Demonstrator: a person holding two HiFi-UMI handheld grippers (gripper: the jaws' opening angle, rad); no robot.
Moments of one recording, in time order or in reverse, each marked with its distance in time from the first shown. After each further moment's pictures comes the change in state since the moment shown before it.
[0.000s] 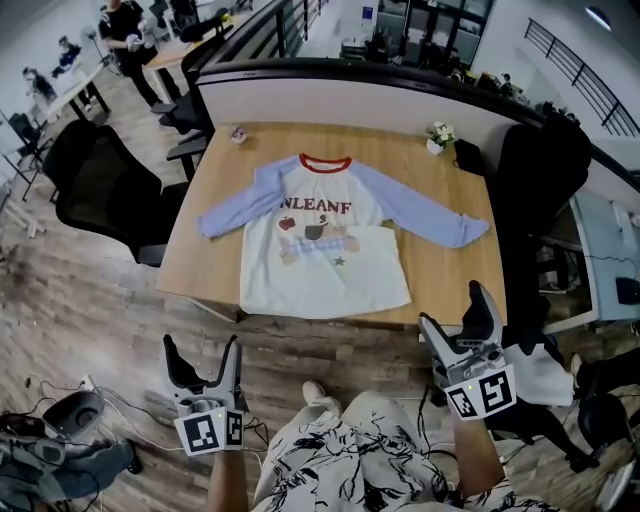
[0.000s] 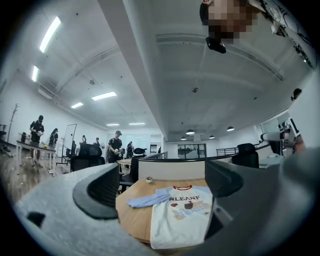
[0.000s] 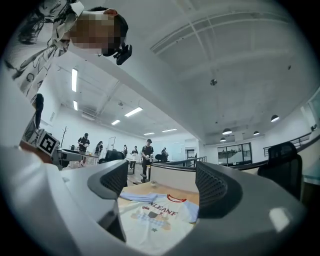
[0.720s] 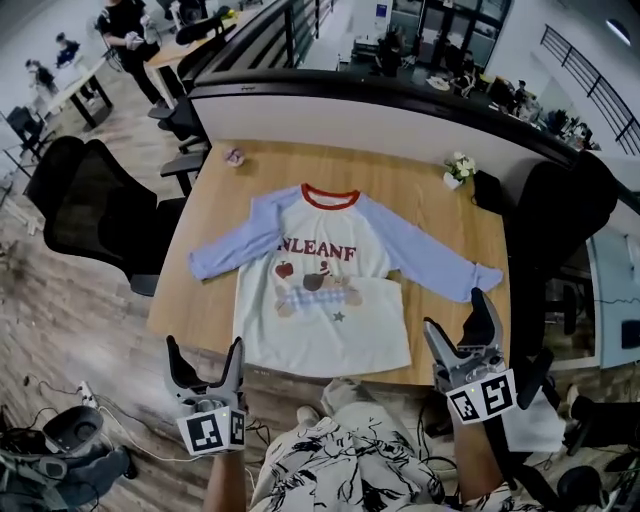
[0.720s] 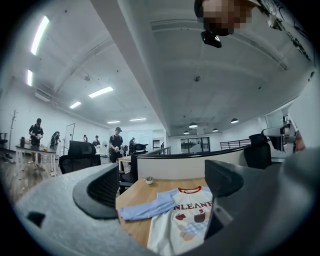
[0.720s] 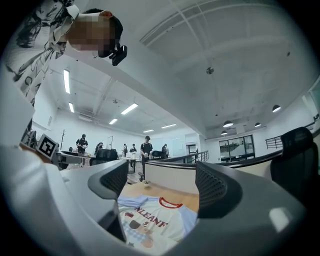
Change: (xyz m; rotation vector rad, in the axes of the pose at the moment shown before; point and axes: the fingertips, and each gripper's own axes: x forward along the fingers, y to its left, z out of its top) left arm 0.168 -0.006 -0.011 0.030 0.059 0.027; right arm 0.147 -0.101 -0.027 0.057 0.041 0.014
